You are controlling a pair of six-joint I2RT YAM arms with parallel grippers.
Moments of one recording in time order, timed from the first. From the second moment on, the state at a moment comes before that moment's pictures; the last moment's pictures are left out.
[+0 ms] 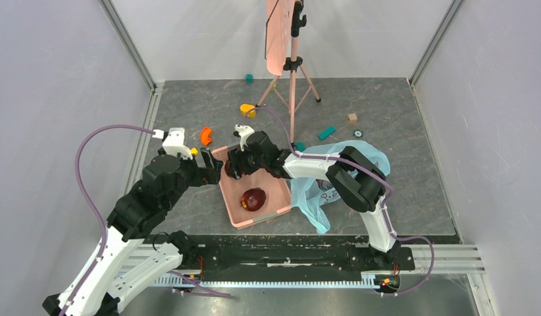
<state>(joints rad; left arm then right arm) -0.61 0.63 0.98 -0.77 -0.33 -0.39 0.91 2.10 1.38 0.15 -0.14 0.35</state>
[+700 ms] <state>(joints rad) -0.61 0.68 0.98 -0.77 -0.33 -0.36 0.91 1.79 1.36 0.00 -0.06 0.27</state>
